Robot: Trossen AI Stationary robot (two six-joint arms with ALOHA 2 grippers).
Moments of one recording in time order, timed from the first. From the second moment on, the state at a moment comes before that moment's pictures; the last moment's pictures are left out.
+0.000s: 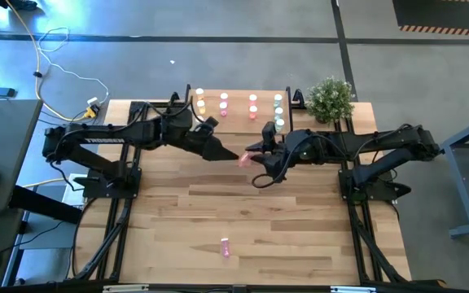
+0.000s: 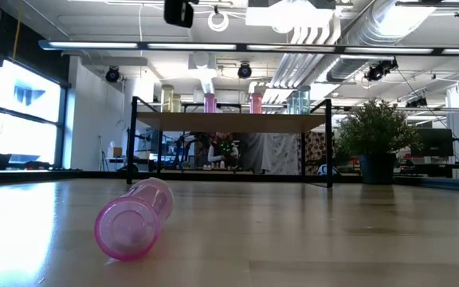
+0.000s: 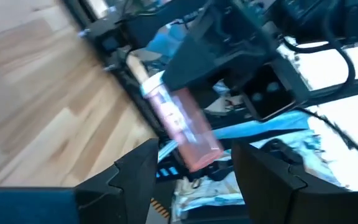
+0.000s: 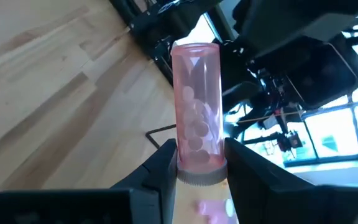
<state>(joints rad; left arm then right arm) 0.23 1.31 1.13 -0.06 0.33 -1.08 0.10 1.34 1.26 -0.33 0.26 -0.95</state>
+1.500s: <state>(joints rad) 0.25 1.45 1.13 0.10 0.39 -1.17 0.10 1.34 1.26 -0.36 0.34 -1.13</state>
